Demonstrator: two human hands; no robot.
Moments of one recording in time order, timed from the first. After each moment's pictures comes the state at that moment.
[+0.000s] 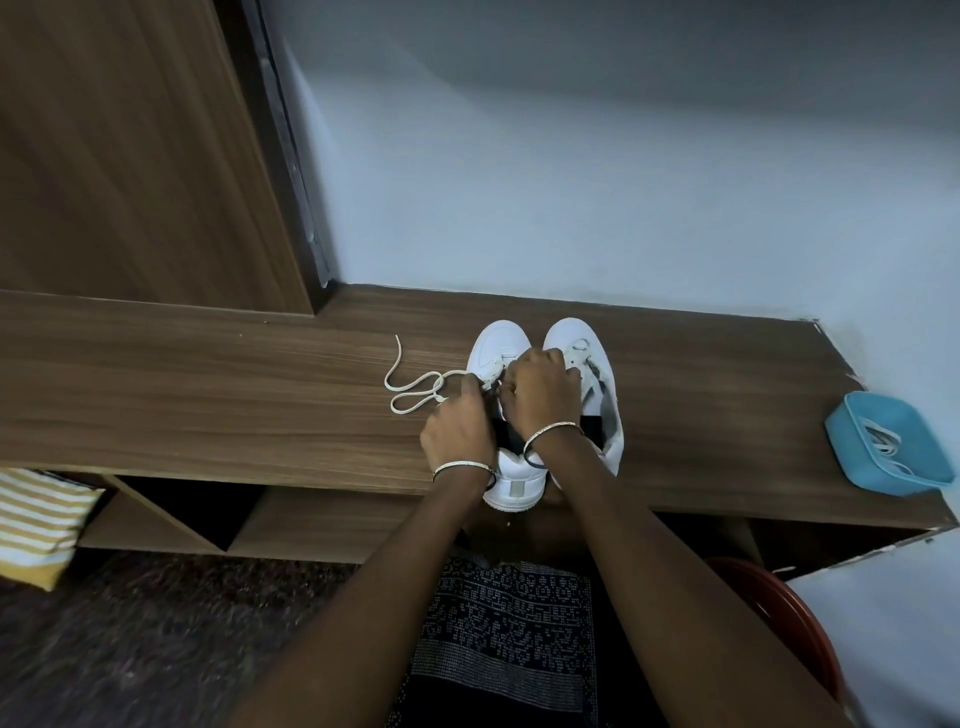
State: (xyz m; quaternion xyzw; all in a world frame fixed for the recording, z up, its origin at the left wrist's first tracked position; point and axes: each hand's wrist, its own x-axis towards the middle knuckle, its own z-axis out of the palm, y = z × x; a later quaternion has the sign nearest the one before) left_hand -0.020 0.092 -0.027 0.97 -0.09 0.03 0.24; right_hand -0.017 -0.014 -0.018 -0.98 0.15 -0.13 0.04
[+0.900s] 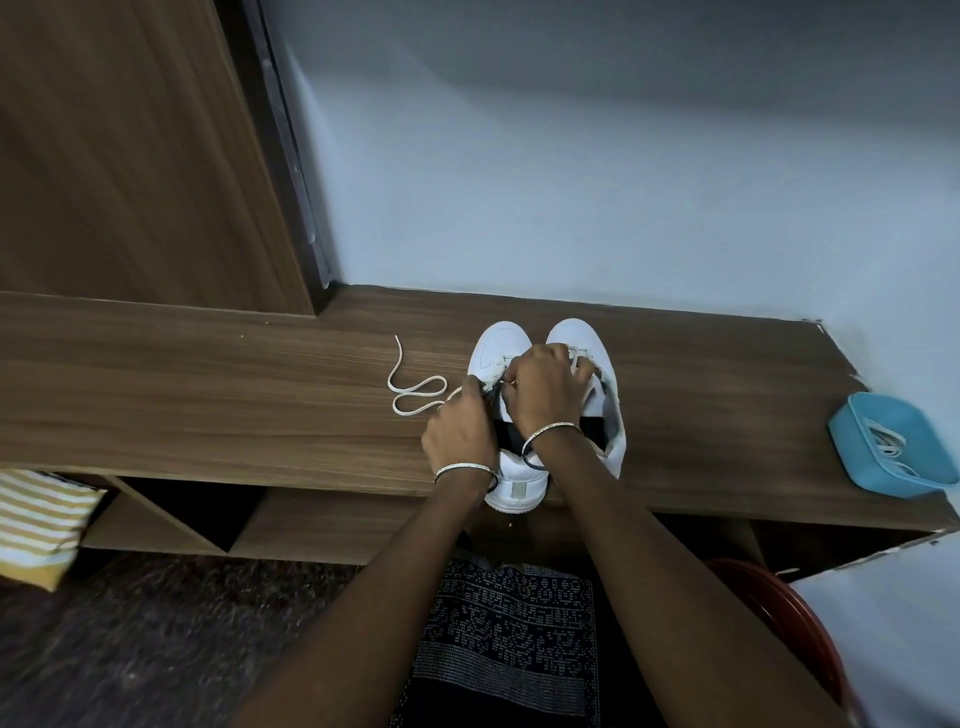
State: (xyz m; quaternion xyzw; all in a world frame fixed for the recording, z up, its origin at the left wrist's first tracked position) left_hand -0.020 0.092 -0.028 0.96 -0.08 0.04 0.25; right_hand -0.015 -0.011 -0.016 -0.97 0.19 -0.14 0.02
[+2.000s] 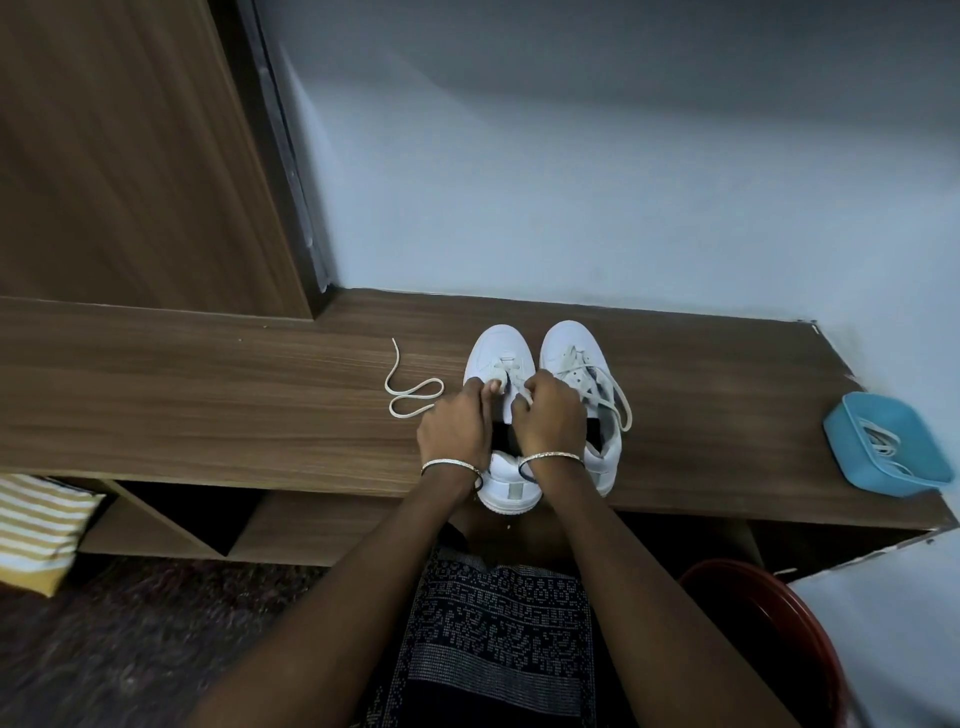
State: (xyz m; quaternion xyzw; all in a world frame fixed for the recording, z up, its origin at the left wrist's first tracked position) left_hand -0.012 0.099 -0.030 0.95 -0.16 0.06 0.27; right_hand -0.044 -0.005 -0.020 -0.92 0.26 -0.19 0.22
